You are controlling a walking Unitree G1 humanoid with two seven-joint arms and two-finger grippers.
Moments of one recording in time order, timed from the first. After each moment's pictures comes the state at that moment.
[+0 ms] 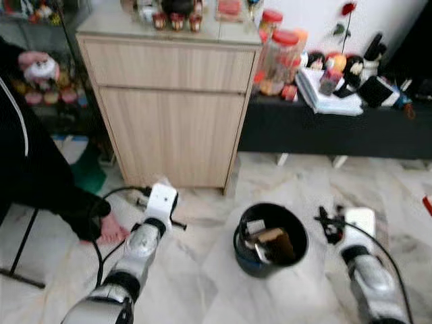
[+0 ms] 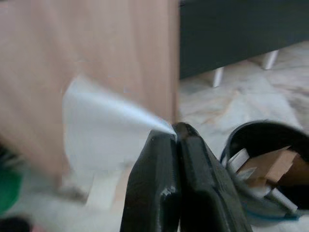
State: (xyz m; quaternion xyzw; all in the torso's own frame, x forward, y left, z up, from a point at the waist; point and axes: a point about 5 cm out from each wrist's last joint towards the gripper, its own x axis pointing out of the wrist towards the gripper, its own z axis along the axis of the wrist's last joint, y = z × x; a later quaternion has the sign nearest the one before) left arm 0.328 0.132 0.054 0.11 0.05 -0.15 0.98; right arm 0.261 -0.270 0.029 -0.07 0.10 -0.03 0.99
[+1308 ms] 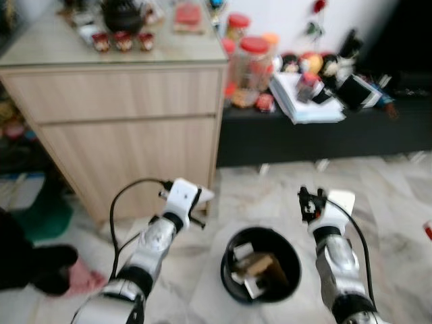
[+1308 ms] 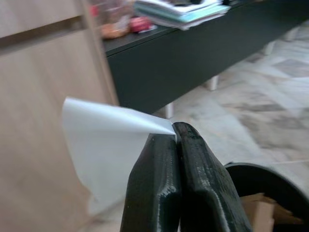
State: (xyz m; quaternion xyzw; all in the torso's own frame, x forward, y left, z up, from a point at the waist) left arm 0.334 0.106 0.071 0.10 0.01 -0.22 0.97; right arm 0.307 -0.206 0.049 0.04 0.03 -0.04 1.00
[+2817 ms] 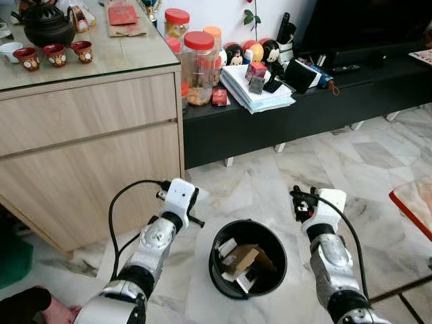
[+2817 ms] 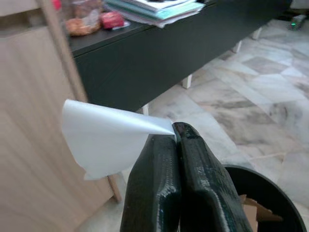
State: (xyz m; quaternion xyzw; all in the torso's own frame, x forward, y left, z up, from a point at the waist) left arm 0.335 0.103 0.069 0.08 0.03 -0.20 0.98; right arm 0.312 -0.196 0.049 0.04 0.04 -0.03 1.00
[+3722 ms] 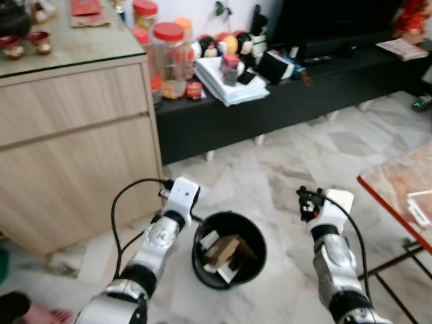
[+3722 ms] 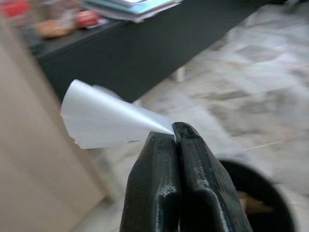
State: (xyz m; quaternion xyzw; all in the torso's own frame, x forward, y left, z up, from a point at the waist) left arm 0.337 0.113 0.070 0.10 0.03 -0.17 0.98; right arm 0.312 -0.189 0.048 0.05 0.03 -0.03 1.00
